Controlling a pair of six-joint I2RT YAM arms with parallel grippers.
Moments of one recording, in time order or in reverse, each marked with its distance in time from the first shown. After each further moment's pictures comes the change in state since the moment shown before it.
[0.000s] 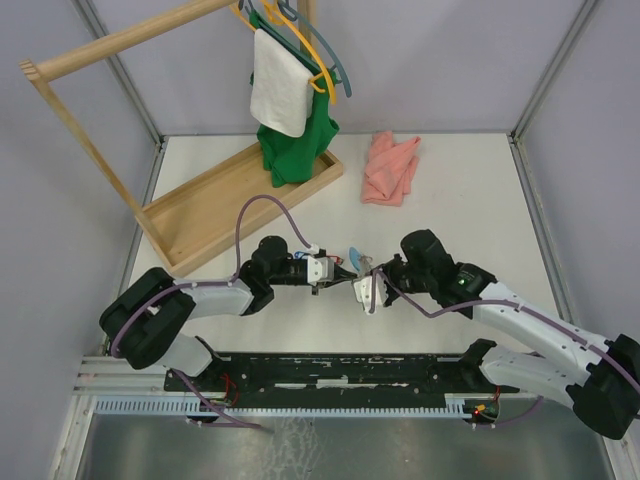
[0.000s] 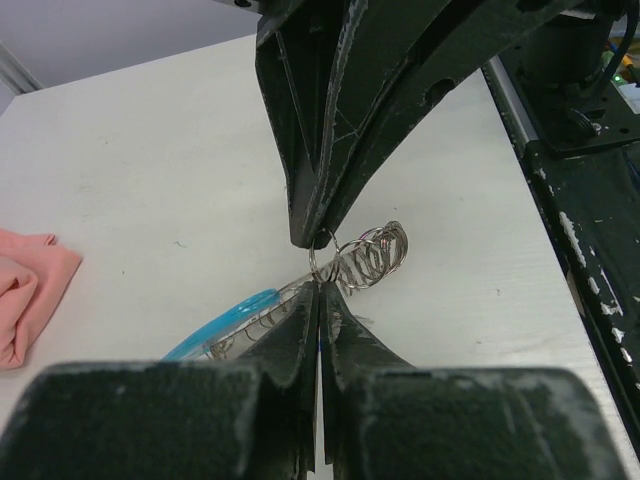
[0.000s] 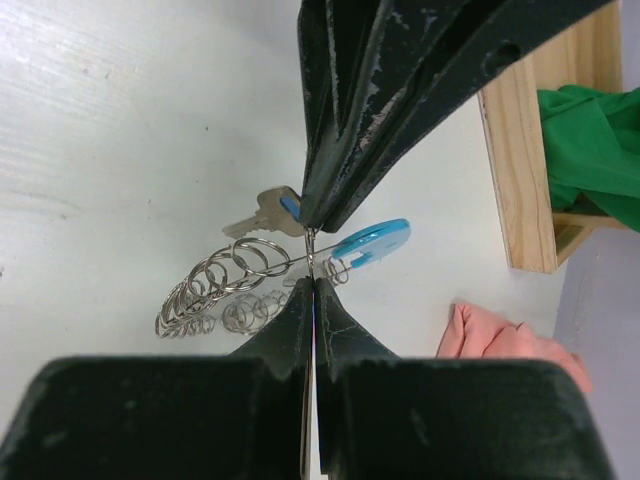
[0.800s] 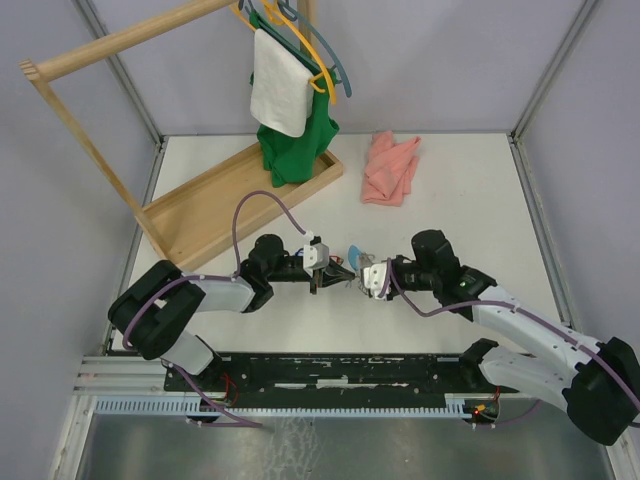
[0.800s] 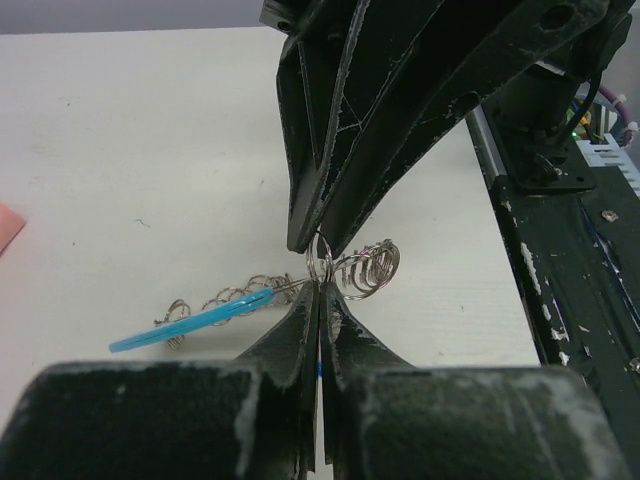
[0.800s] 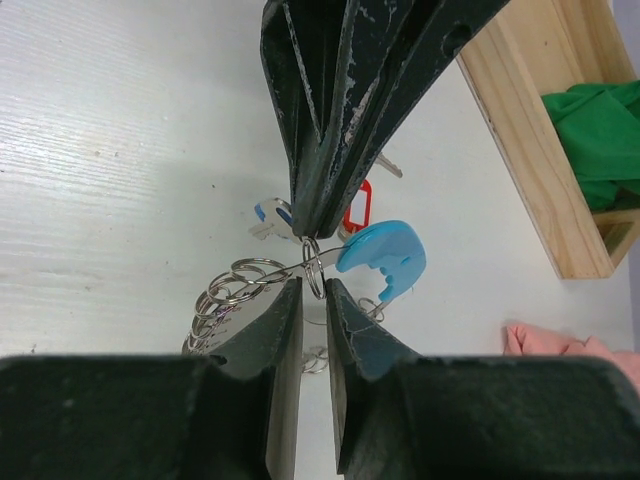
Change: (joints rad) left arm 0.049 0.068 -0.013 0.142 0.059 -0.234; right arm -0.106 -0.012 -0.130 0.254 -0.195 0.232
